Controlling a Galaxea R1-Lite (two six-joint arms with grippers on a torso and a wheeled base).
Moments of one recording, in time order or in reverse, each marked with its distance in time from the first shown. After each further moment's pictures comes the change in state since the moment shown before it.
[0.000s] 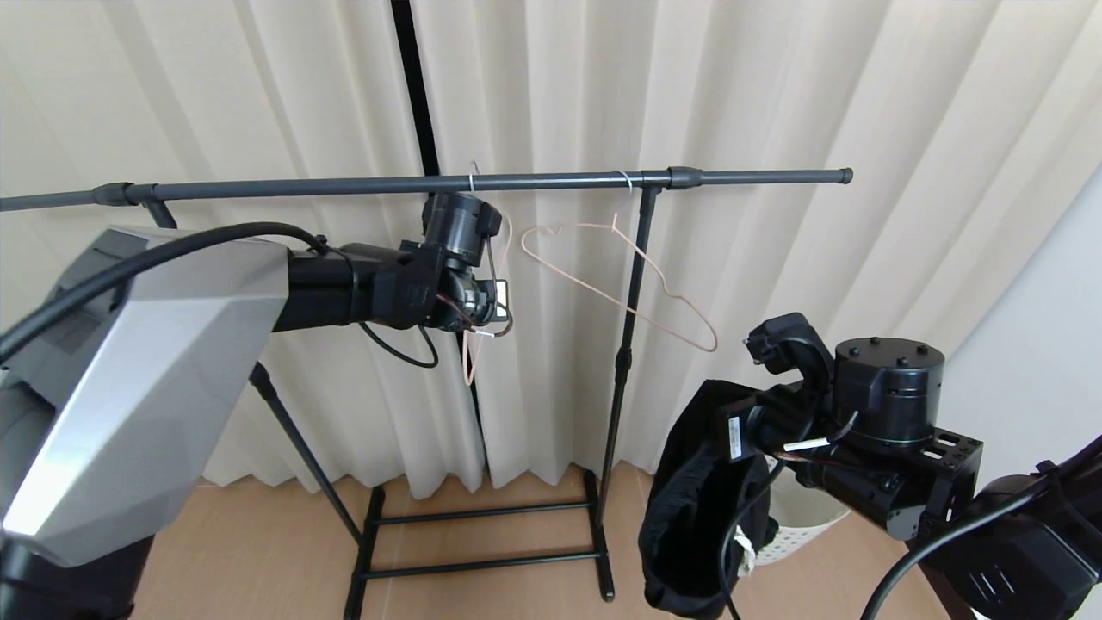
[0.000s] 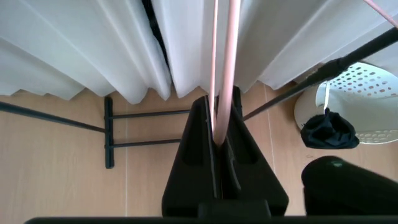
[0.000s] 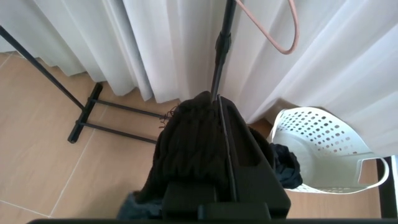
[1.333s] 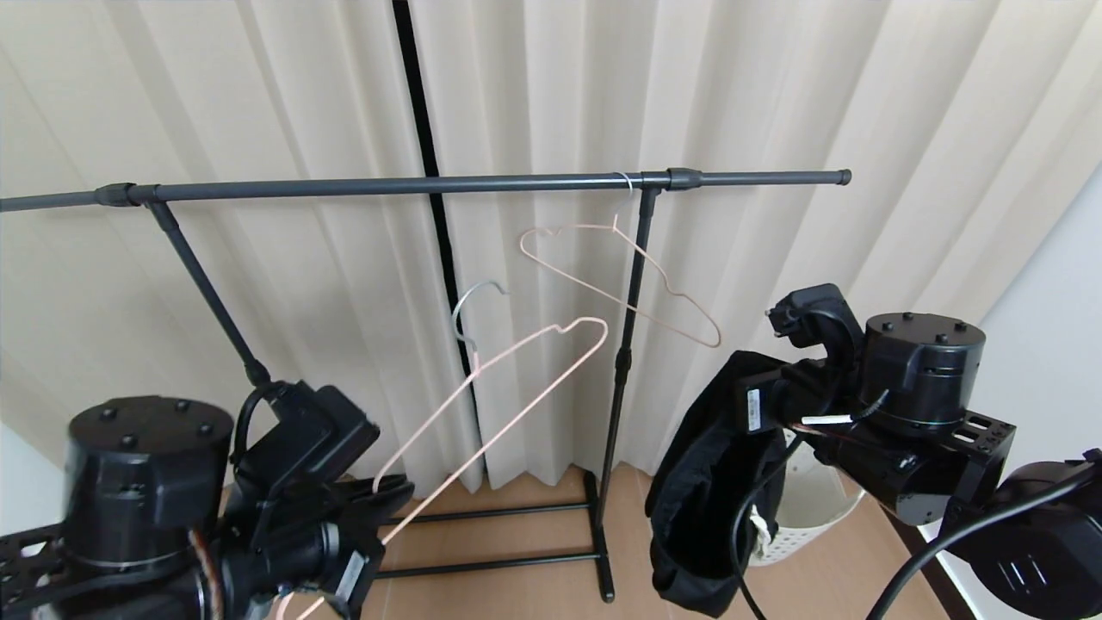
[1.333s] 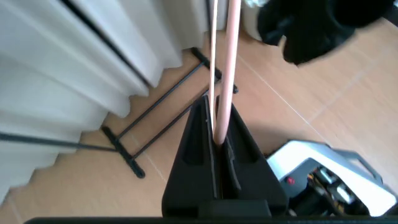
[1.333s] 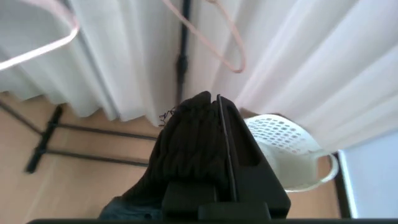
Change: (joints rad) left arm -0.147 -0.884 1.502 -0.684 -0.316 0.461; right arm -0.002 -0.062 -0.034 0.021 -0.178 -0.057
